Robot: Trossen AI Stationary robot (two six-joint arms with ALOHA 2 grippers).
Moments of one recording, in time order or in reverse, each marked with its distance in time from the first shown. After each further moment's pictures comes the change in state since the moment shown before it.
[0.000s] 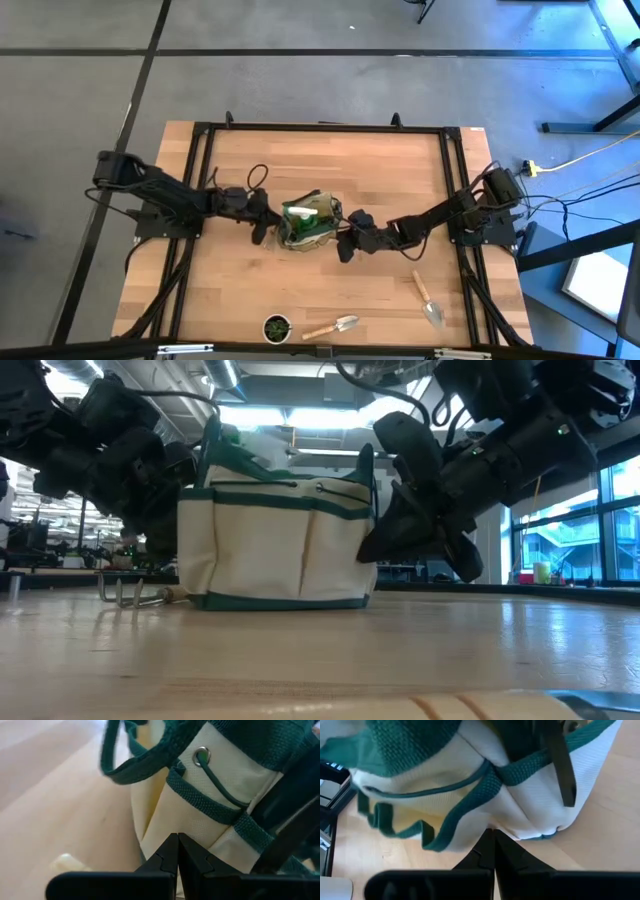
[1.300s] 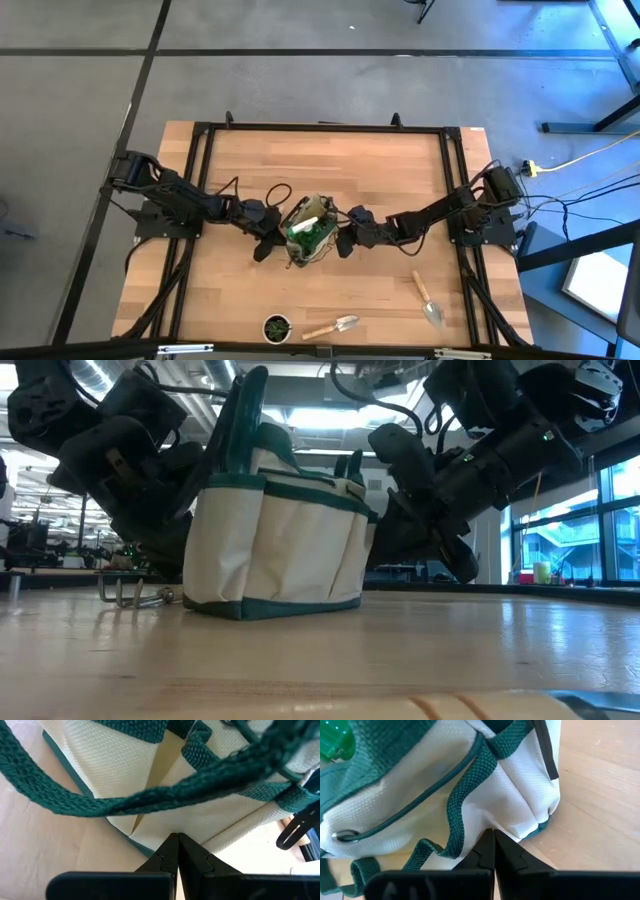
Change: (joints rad) left arm -0.110 0.143 0.161 -0.174 0.151 0.007; right arm -0.045 -0.005 0.000 -0.025 -0.044 -0.008
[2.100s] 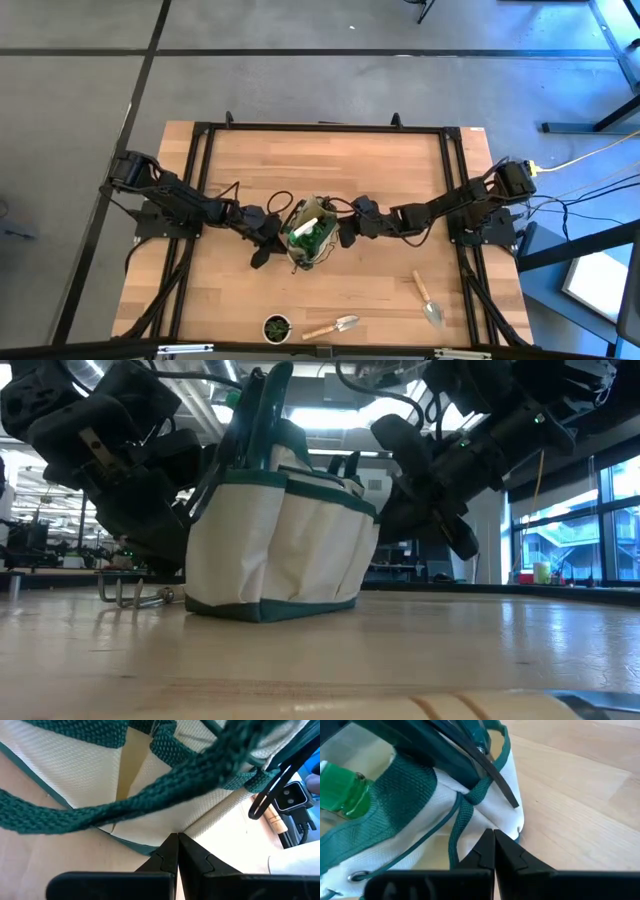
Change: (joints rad) left arm -0.072 0.000 0.021 -0.013 0.010 -0.015; right arm -0.050 -0.110 0.000 -0.125 0.029 -0.040
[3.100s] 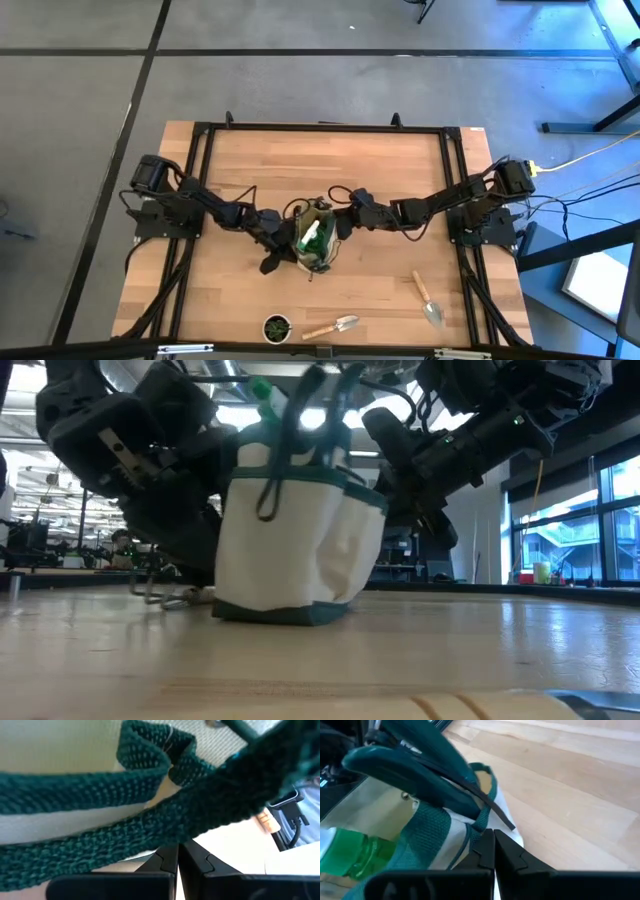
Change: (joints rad) left arm 0.014 0.202 0.151 0.027 0.128 0.081; right arm -0.055 0.002 0.000 0.113 -0.016 -0.077
